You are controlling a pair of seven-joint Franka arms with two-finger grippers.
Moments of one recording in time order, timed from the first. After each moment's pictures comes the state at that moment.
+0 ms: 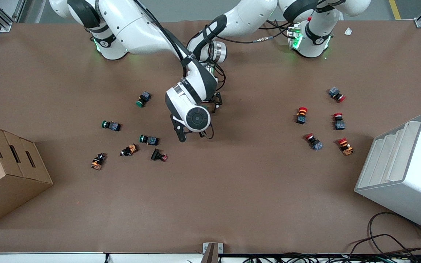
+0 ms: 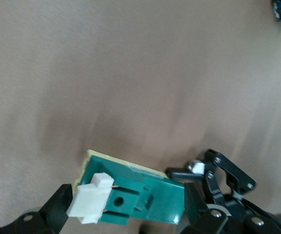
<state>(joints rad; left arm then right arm) -0.93 0.91 -0.38 -1.83 1.88 1.84 -2.59 0.75 0.82 -0.05 -1.34 0.25 1.80 1.81</state>
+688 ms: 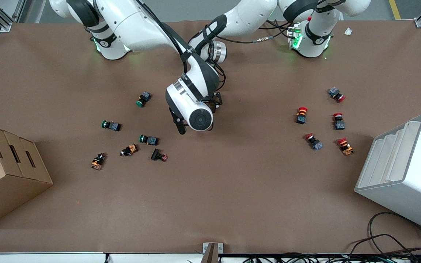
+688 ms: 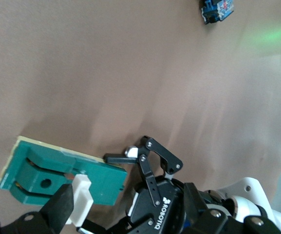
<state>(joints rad) -0.93 0.91 -0.38 -1.83 1.88 1.84 -2.59 0.75 0.80 -0.04 -1.29 0.29 1.57 1.81</state>
